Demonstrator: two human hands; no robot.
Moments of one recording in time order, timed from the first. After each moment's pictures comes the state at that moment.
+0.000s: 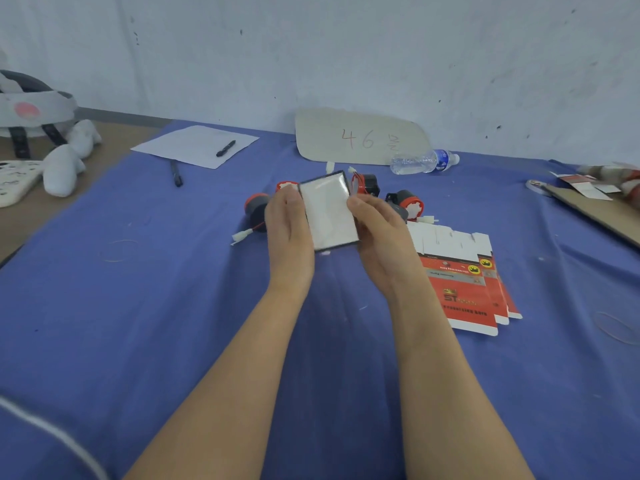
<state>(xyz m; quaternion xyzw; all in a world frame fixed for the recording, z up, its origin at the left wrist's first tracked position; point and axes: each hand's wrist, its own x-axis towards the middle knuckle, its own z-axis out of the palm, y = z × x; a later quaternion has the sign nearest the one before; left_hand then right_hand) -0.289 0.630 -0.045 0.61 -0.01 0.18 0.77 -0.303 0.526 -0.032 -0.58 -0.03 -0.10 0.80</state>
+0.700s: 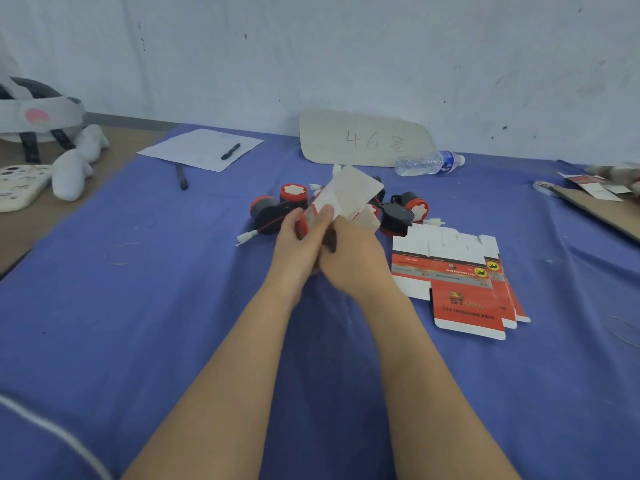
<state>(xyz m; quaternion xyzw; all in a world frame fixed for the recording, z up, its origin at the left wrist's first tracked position) -0.278 0.642 -0.060 0.62 -0.03 0.01 0.78 -0.309 0.557 -0.032 -0.95 -0.06 -0.16 0.27</state>
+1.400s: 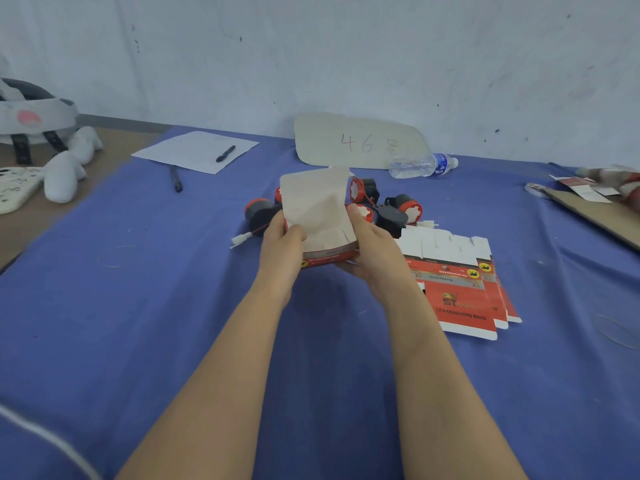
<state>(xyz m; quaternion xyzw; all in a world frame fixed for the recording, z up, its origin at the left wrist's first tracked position) -0.275 0.645 -0.060 0.64 0.00 0.06 0.77 -0.294 0.525 -0.041 -0.71 0.09 -0.04 0.70</state>
